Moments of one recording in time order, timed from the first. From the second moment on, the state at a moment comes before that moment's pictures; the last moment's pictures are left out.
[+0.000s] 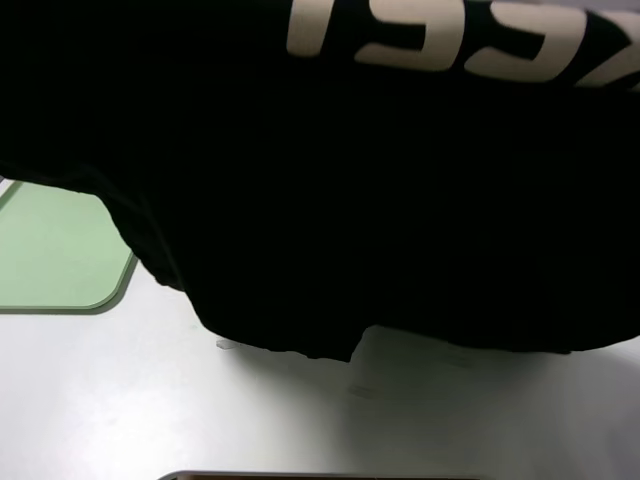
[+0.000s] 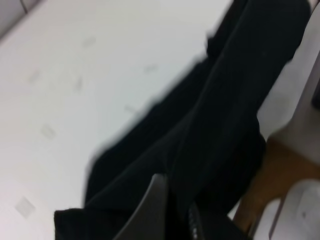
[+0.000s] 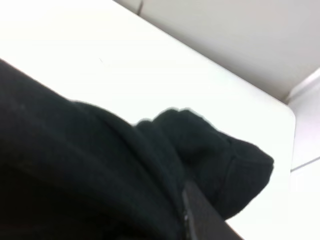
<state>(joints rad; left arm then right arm) -0.60 0.87 -1.16 -0.35 0.94 0.44 0.50 0.48 -0.92 -0.36 1.15 -0.11</state>
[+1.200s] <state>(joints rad) -0.61 1.32 -0.97 0.45 0.65 0.14 0.45 1.33 -1.04 -0.71 0.86 0.06</state>
